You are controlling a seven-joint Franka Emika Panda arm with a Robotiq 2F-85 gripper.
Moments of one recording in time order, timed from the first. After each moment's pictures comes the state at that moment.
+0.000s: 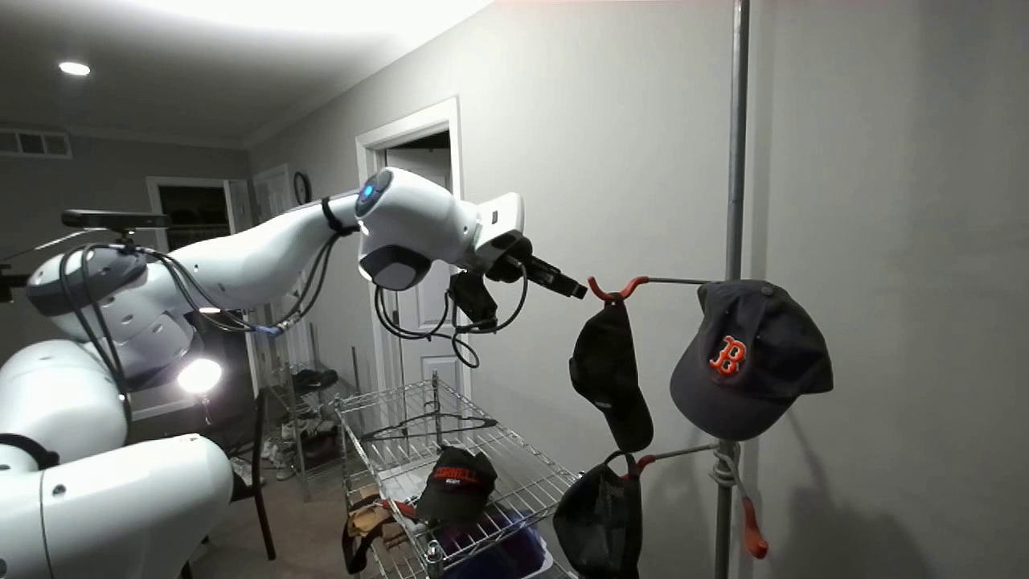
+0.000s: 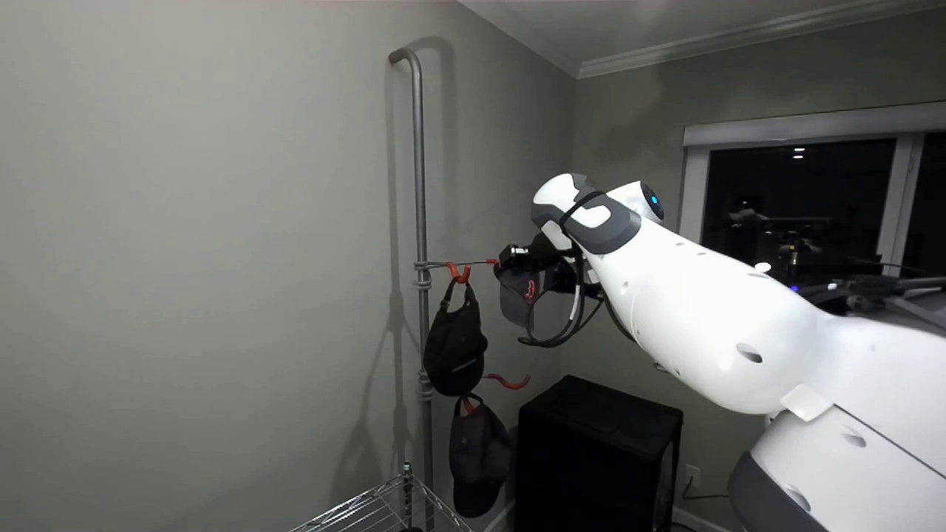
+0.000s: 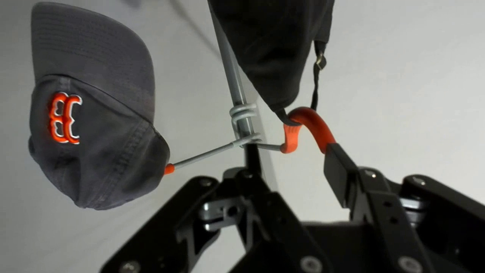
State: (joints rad) arm 1.71 1.25 -2.08 -2.36 1.84 2.27 -0.72
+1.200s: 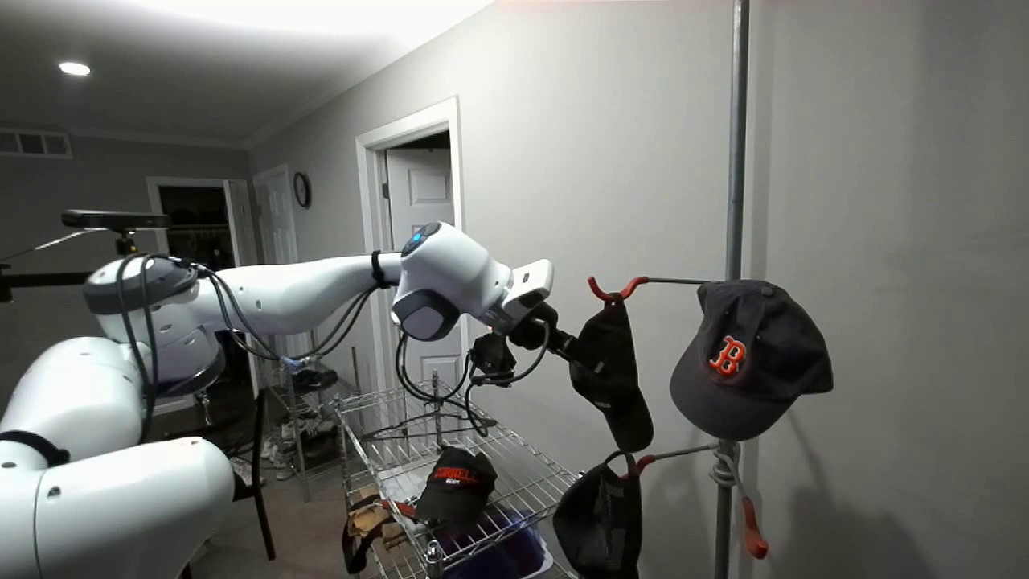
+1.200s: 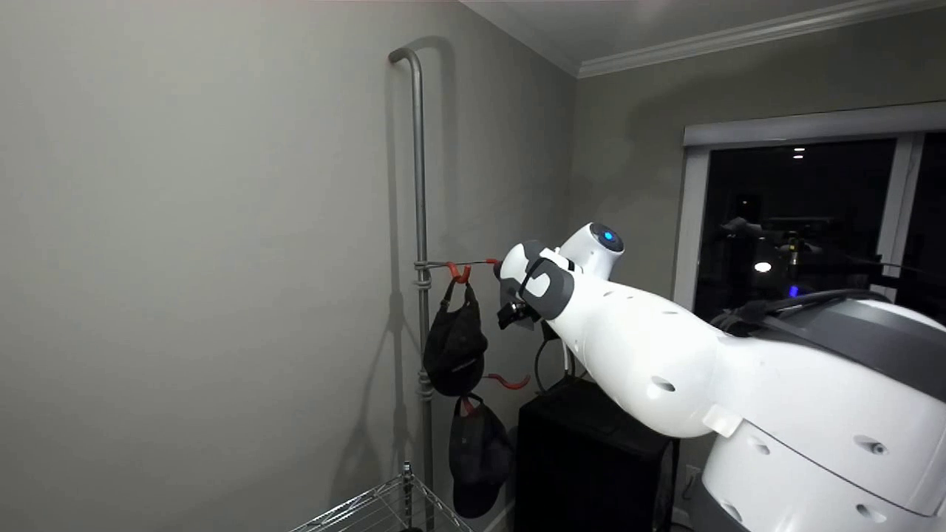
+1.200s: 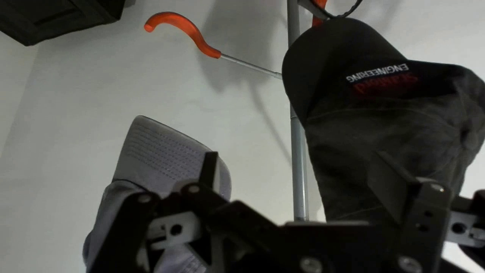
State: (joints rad) arm 1.62 1.26 -1.85 -2.35 1.66 2.35 -0.72
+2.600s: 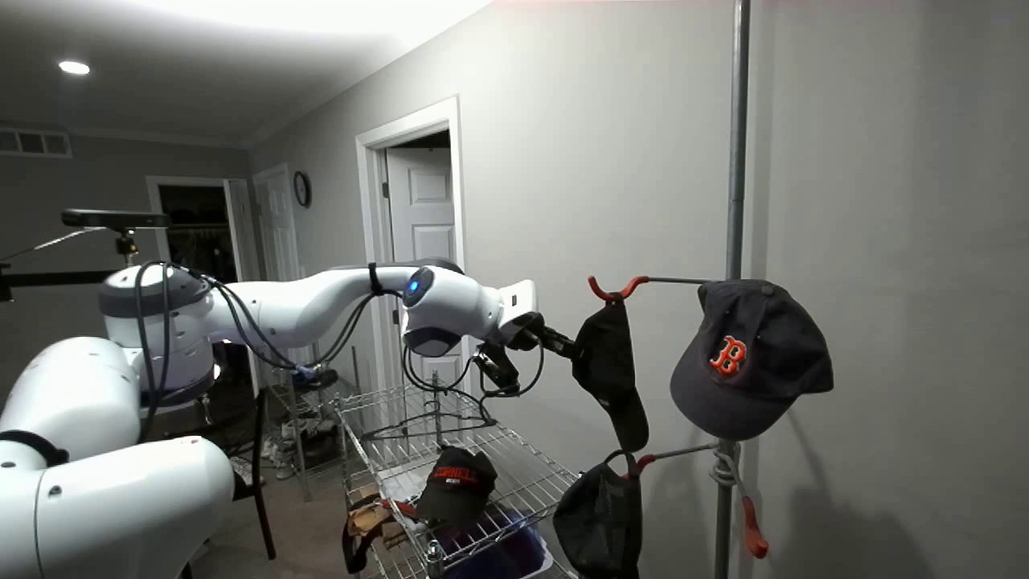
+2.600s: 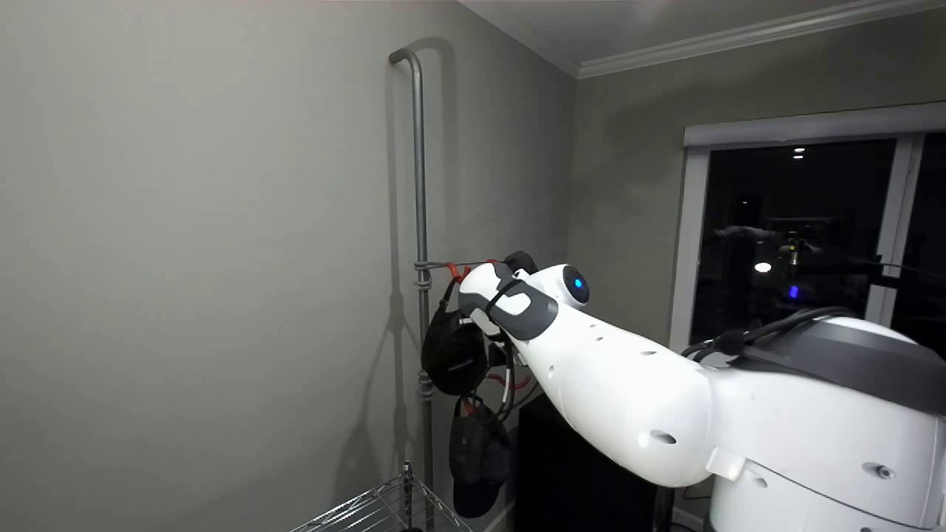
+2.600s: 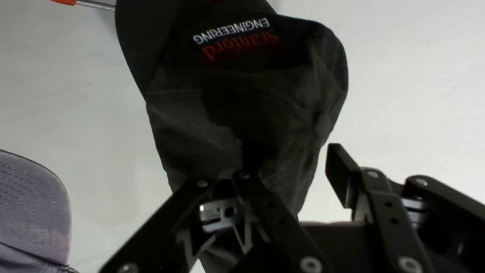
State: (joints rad) arm 1.62 1.26 -1.67 -2.19 2.09 2.57 -0.84
